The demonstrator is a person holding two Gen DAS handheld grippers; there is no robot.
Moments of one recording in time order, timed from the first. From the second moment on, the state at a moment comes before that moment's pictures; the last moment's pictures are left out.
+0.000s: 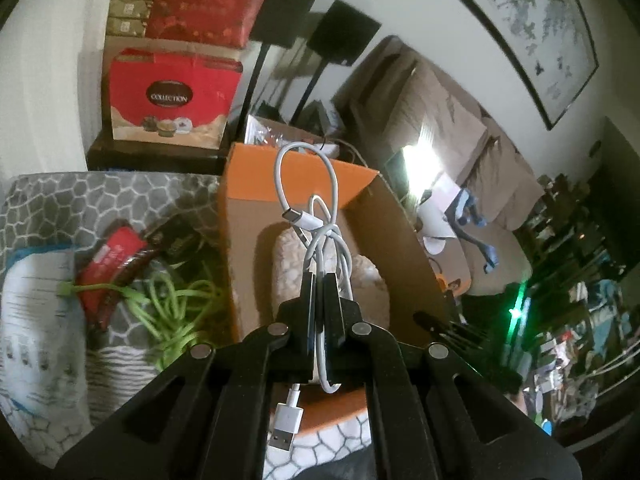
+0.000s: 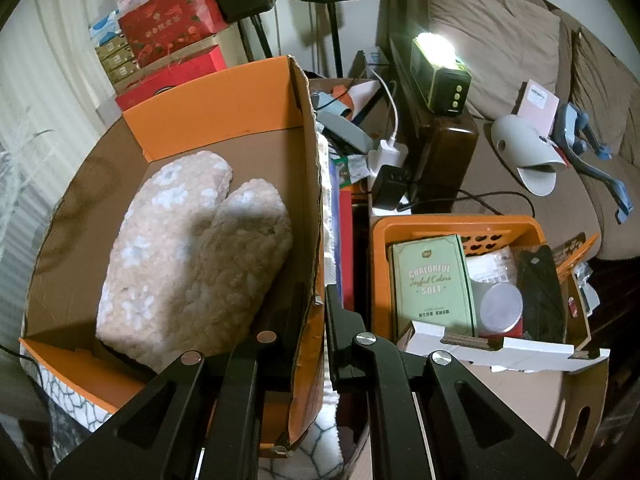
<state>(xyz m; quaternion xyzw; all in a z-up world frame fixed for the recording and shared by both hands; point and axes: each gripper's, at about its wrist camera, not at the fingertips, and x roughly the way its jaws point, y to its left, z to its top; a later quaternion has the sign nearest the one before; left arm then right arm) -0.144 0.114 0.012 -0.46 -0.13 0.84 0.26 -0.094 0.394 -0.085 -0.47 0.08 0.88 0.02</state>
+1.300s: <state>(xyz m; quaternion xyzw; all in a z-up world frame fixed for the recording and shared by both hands) -0.160 0.037 -0.003 -0.46 -0.06 0.87 0.15 -0.094 0.396 -0.085 -0.47 0.08 0.88 0.02</state>
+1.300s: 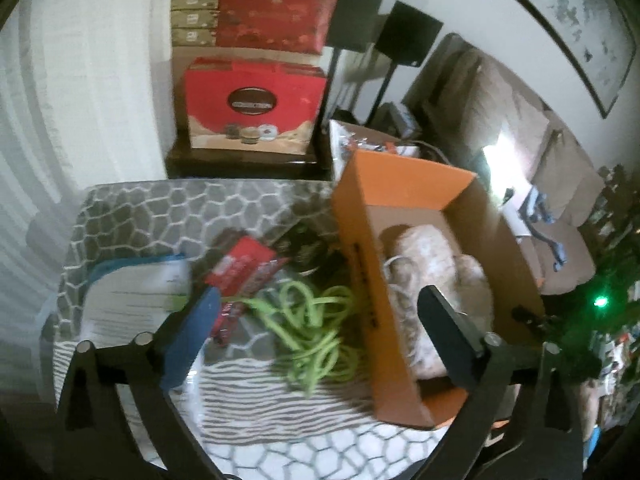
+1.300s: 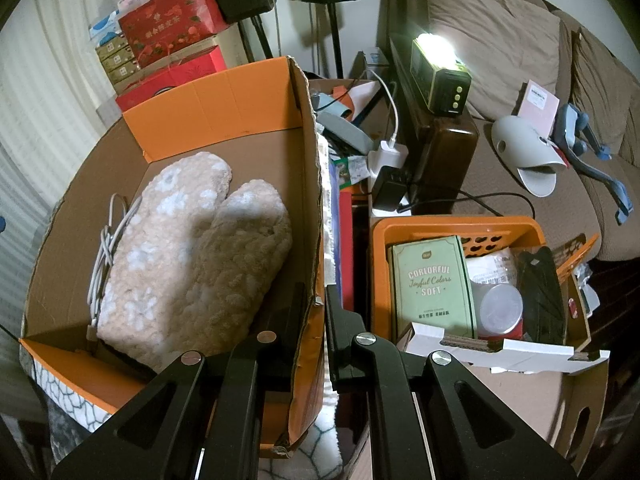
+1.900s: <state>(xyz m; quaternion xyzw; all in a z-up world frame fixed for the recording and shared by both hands) -0.158 0.044 -0.078 -0.51 0.01 0.84 0.16 -0.094 0.395 -0.085 -0.47 0.08 0.88 0.02</state>
